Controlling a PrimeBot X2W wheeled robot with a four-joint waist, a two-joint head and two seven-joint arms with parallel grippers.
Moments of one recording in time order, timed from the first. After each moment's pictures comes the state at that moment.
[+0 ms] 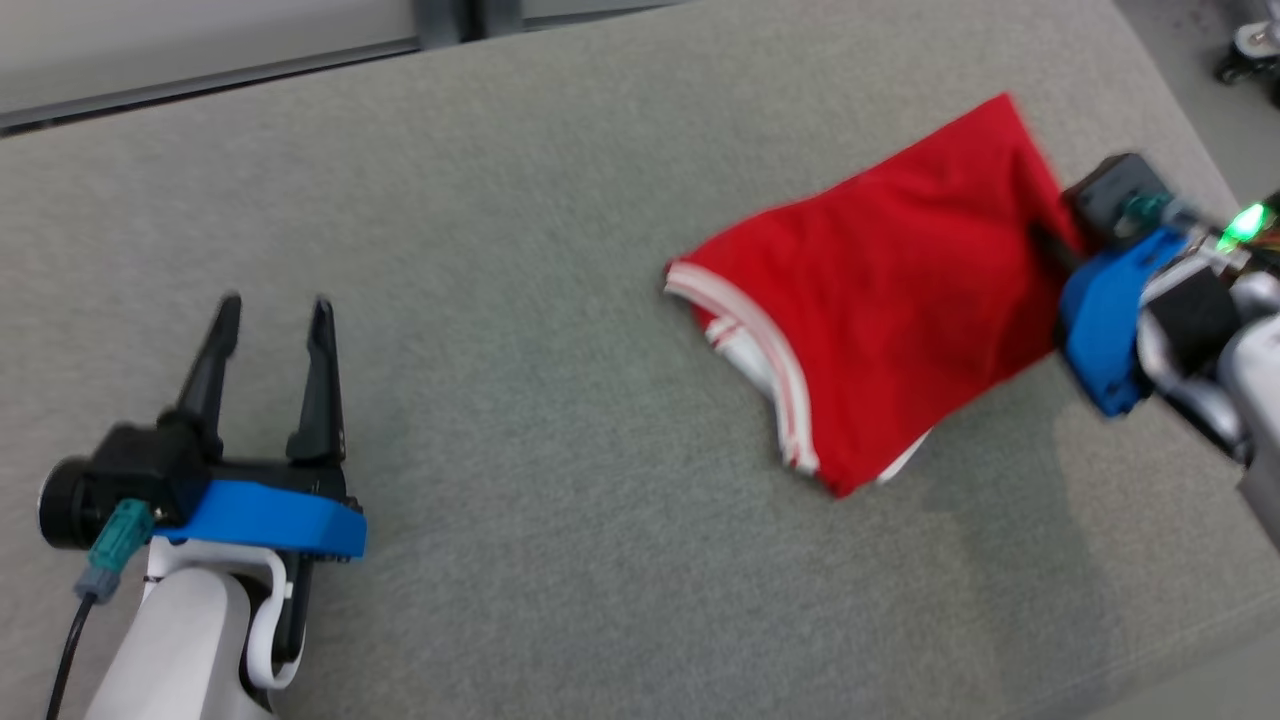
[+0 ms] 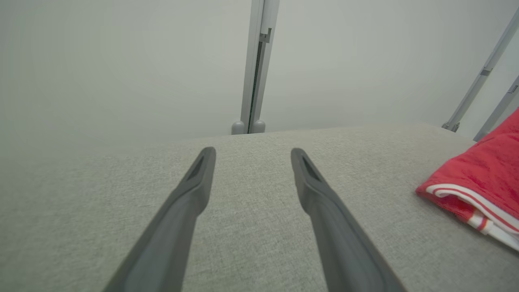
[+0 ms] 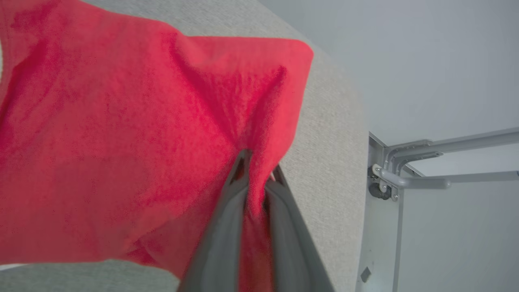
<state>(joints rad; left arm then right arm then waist) -0.28 0.29 -0.21 0.22 -0.37 0.00 -0.25 -0.74 -0.57 0.52 0.33 0.25 0.13 0.45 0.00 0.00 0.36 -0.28</state>
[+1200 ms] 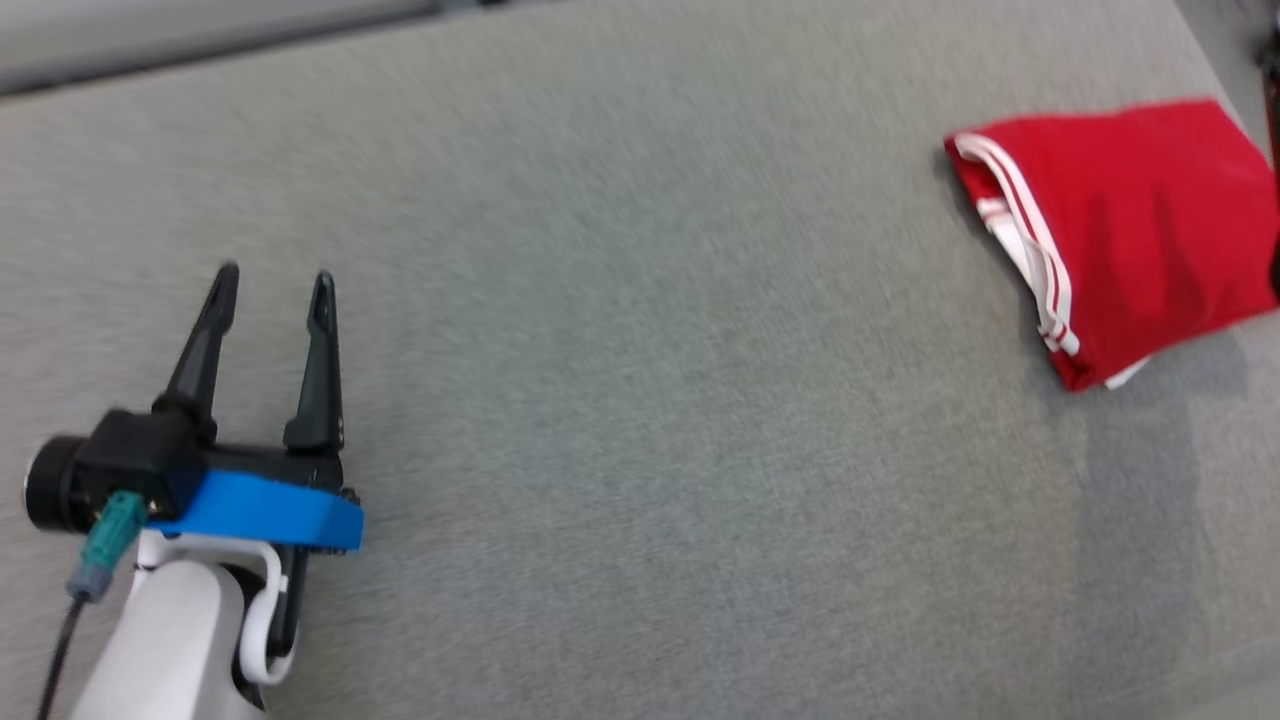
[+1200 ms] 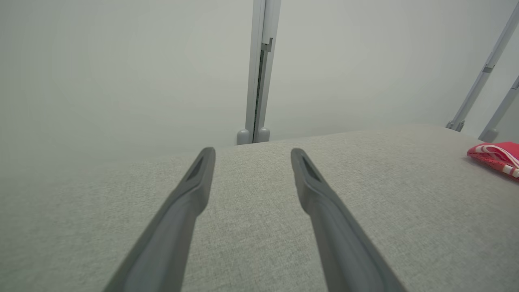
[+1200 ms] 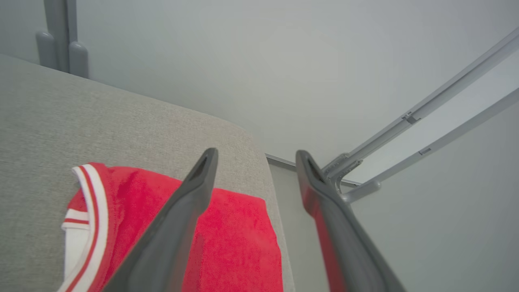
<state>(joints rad) -0.32 0.34 -0.24 0.14 -0.35 0.01 -0.21 -0.88 -0.57 0.18 0.74 0.11 0.13 -0.06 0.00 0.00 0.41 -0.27</state>
